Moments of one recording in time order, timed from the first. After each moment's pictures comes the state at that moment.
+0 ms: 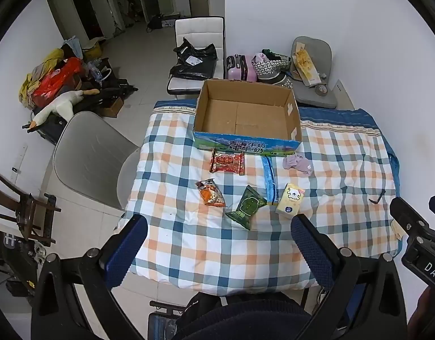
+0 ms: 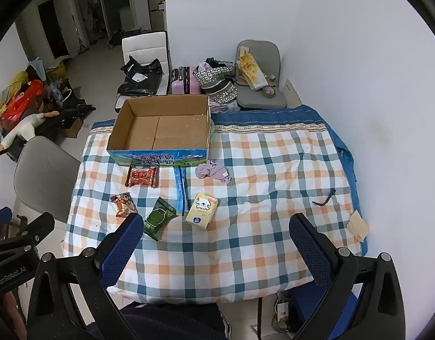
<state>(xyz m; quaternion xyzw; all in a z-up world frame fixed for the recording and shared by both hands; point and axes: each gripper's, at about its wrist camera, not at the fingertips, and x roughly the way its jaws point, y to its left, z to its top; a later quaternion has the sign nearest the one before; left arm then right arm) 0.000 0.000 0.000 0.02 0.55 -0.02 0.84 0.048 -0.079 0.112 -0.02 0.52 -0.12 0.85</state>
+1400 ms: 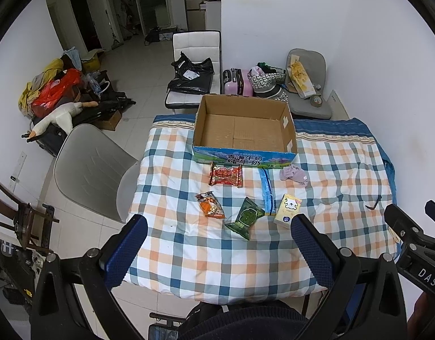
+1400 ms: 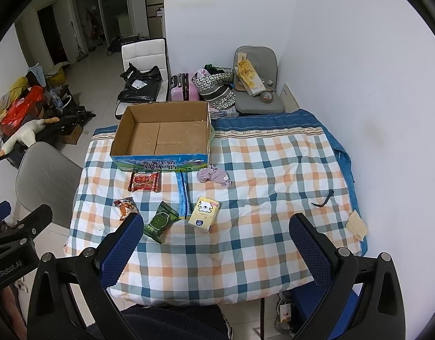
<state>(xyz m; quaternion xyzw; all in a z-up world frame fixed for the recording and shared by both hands) 0.001 -0.003 0.026 0.01 0.51 -0.02 0.86 0.045 -0.078 0.124 -0.02 0.51 -0.13 0.85</state>
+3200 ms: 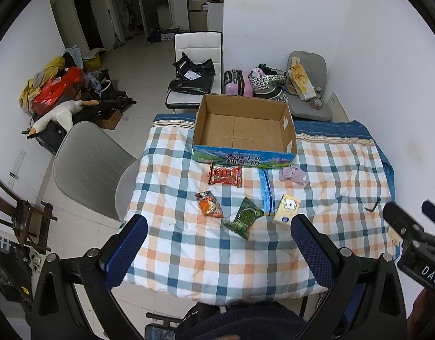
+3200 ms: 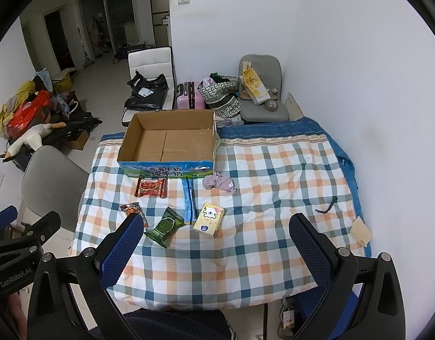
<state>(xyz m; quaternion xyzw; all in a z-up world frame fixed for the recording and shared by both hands) 0.006 -0.007 0.024 0.00 0.51 -0.02 0.86 0.048 -0.068 0.139 -0.01 0.50 -0.12 0.86</state>
